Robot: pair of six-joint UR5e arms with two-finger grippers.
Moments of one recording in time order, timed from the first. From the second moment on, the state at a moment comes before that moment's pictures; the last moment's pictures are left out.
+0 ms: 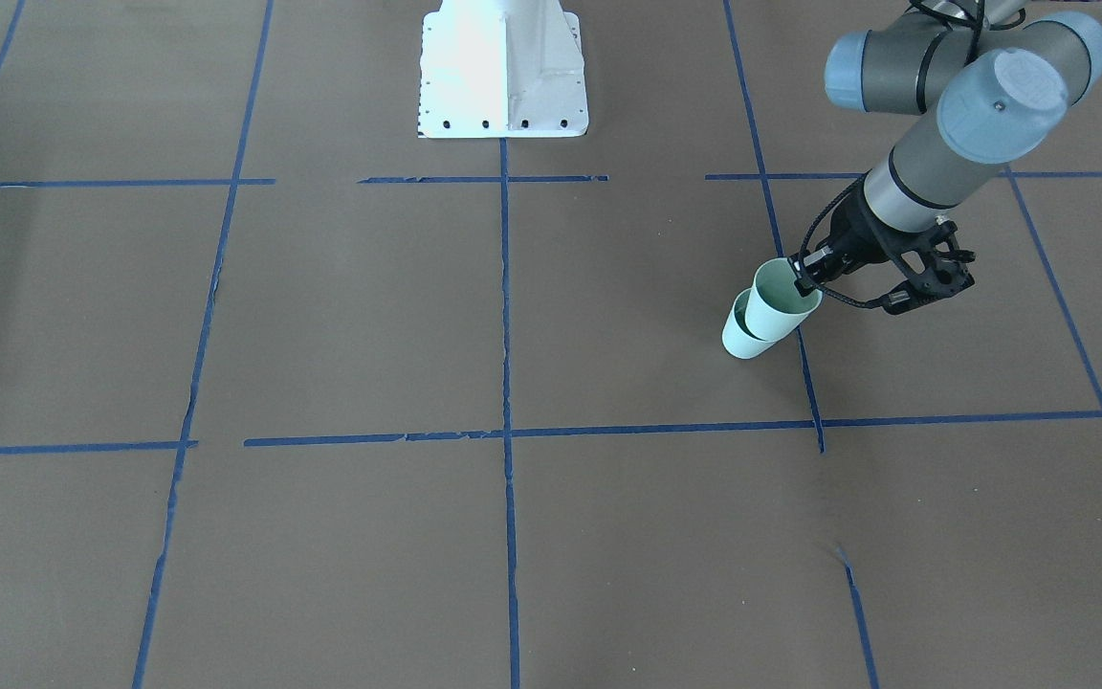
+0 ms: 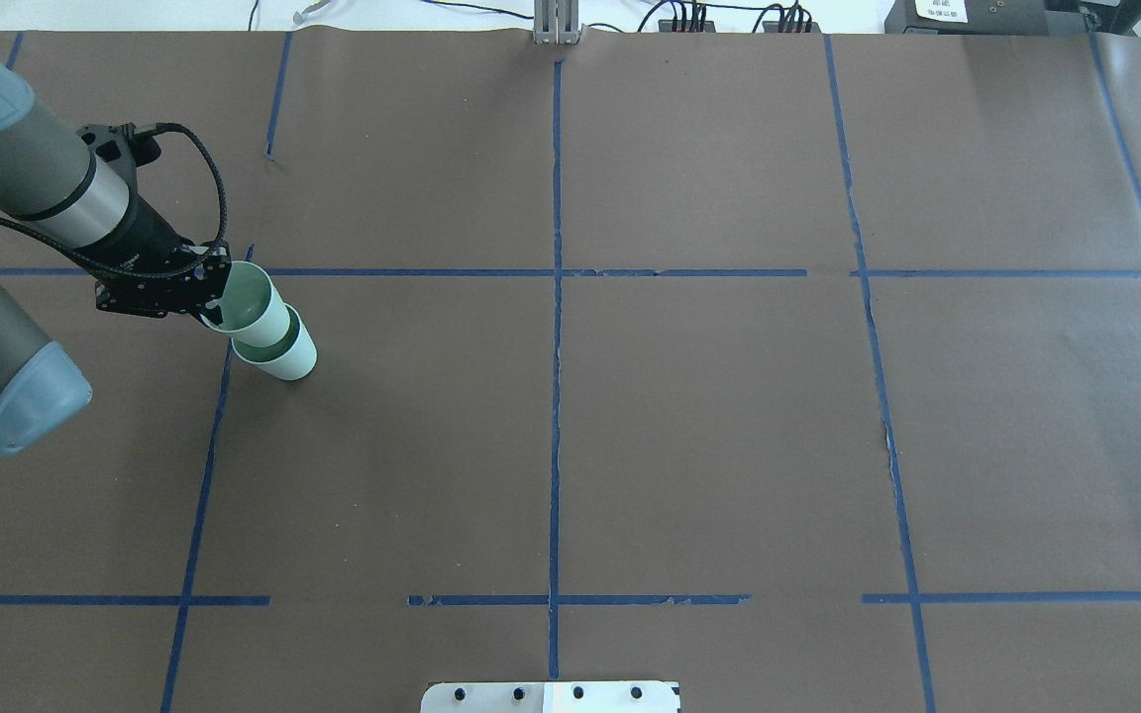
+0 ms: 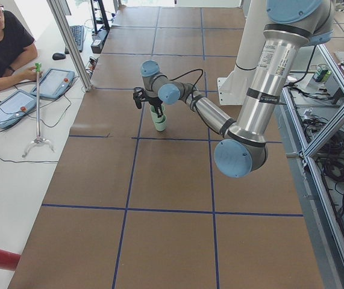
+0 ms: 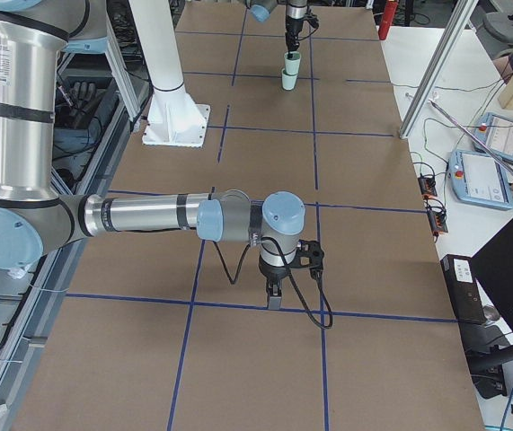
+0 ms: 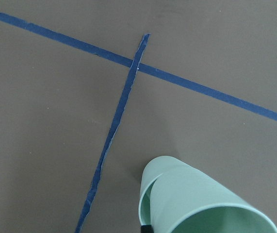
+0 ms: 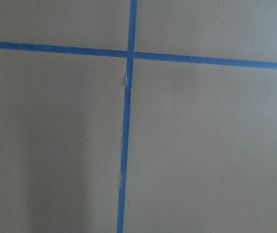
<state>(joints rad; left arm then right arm) -0.89 -1.88 -1.85 -1.62 -2.26 -1.22 1.55 -1.69 1.79 -1.68 2.25 -0.04</state>
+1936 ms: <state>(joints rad) -1.51 -1.57 -1.65 -1.62 -2.28 0.05 1.55 -1.69 1.79 -1.68 2.26 -0.04</state>
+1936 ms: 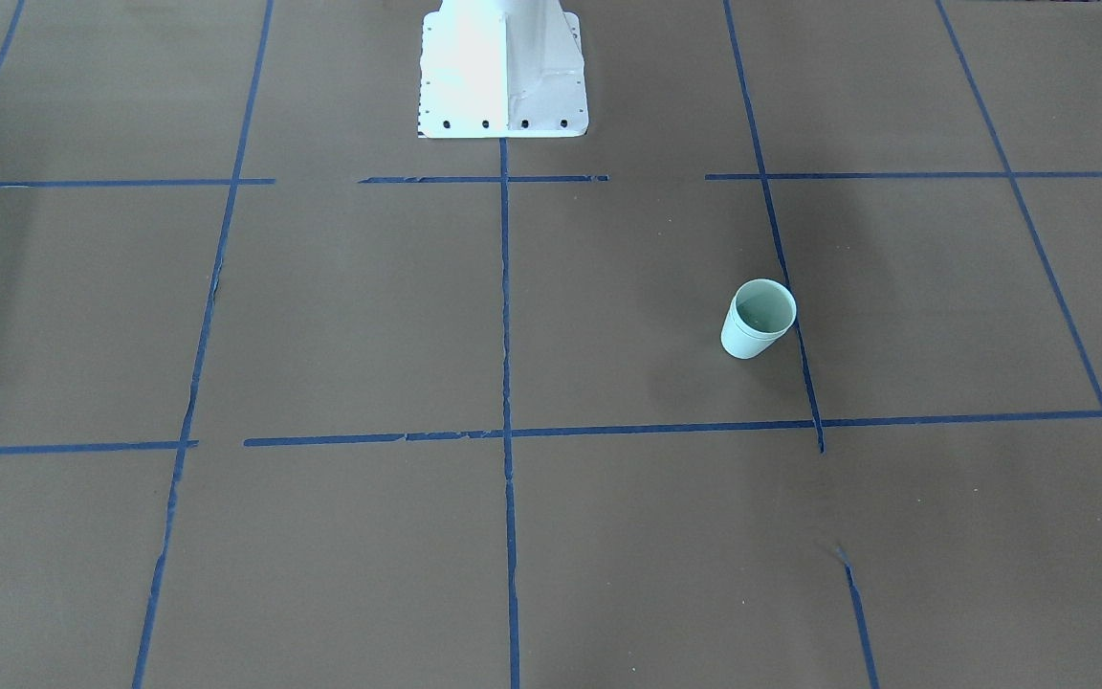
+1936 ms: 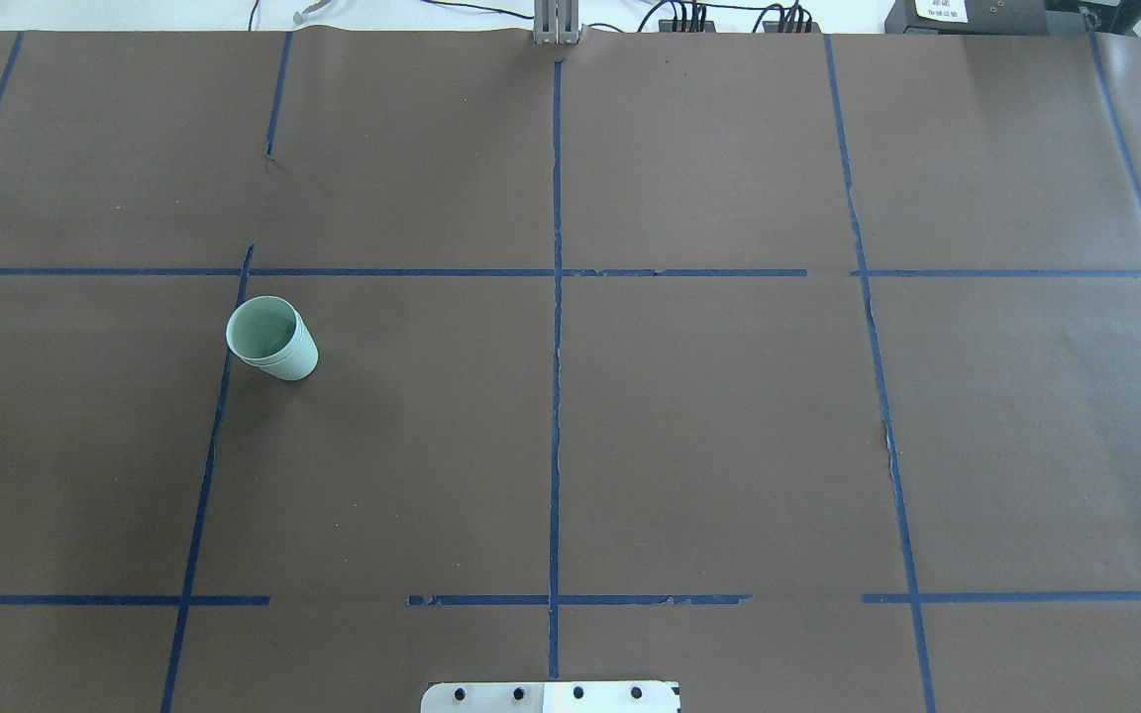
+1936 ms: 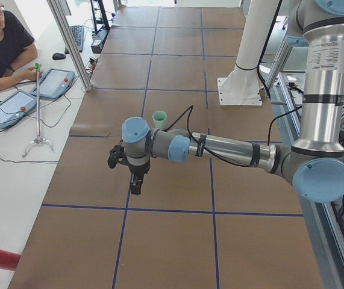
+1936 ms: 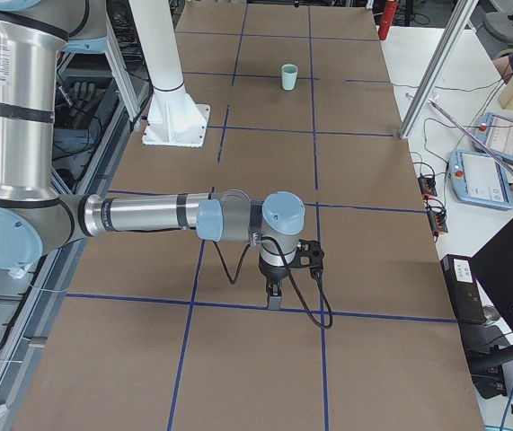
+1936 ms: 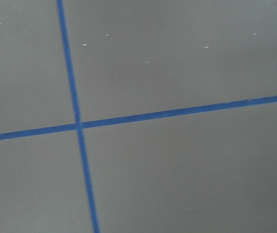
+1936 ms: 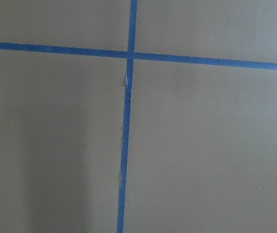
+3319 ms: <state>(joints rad) -1.60 -1.50 -1.69 -1.47 -2.38 0.19 1.55 -1.69 1.79 -1.68 2.25 -0.04</state>
